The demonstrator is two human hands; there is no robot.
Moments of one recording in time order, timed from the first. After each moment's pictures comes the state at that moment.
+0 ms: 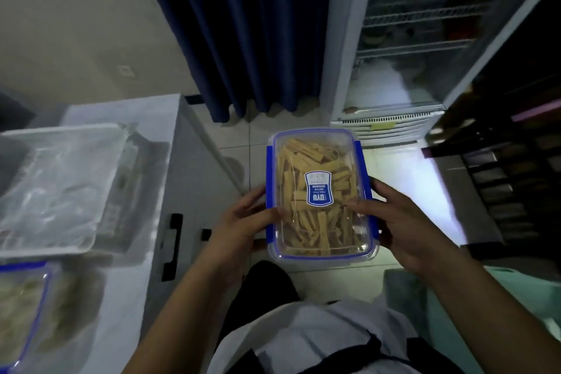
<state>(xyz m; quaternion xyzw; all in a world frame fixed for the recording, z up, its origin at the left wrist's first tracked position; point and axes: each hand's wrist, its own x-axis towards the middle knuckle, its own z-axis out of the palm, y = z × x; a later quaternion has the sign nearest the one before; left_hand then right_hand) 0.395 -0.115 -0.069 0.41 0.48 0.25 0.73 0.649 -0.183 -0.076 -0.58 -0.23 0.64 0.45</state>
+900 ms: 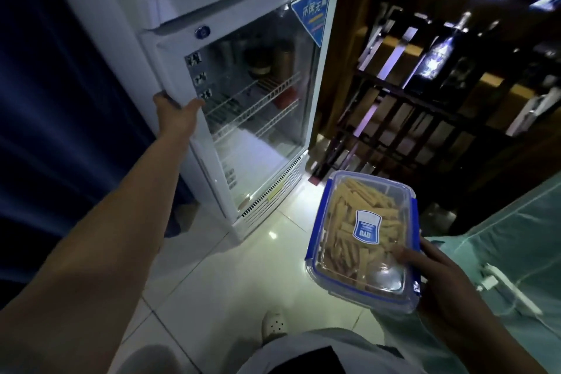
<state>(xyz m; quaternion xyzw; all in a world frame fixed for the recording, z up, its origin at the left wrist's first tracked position) 0.833 0.451 -0.065 0.68 0.39 0.25 0.56 0.743 -0.049 -0.055 -0.63 0.14 0.28 0.71</state>
